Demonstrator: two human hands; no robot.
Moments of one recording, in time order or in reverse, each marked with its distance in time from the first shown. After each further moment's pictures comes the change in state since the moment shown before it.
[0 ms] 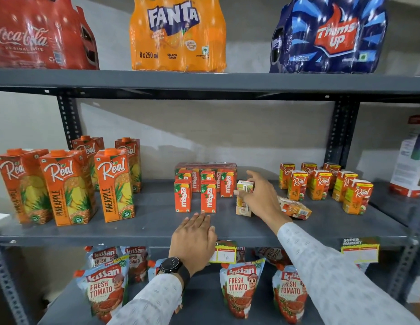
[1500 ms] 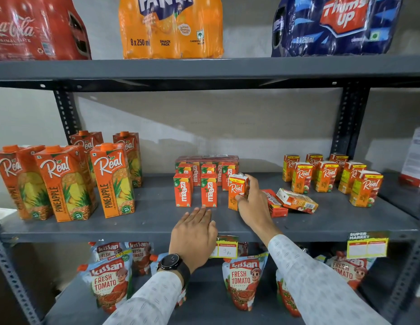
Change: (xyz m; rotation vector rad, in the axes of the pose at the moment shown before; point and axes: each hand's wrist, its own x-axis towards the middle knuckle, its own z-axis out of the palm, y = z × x) left_hand 0.000 0.003 -0.001 0.000 0.007 -0.011; right_hand -0.028 0.015 0.046 0.213 0.010 0.020
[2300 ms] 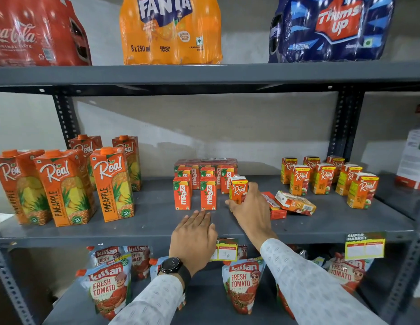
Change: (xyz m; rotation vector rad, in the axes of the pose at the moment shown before) left_hand 0.000 0.000 0.000 0.000 -0.004 -0.015; right_hand -0.010 -0.012 0.001 -0.251 0.147 -0.017
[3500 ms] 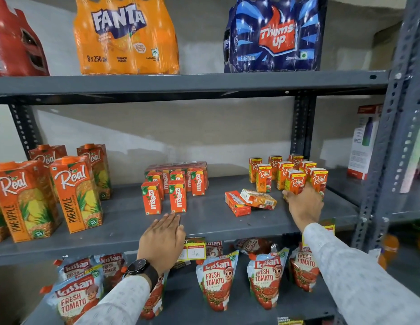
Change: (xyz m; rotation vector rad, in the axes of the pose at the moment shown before) left_hand -0.002 0.003 -0.007 0.005 -0.046 -0.001; right_hand 0.039 0.152 -0.145 -0.073 0.314 0.374
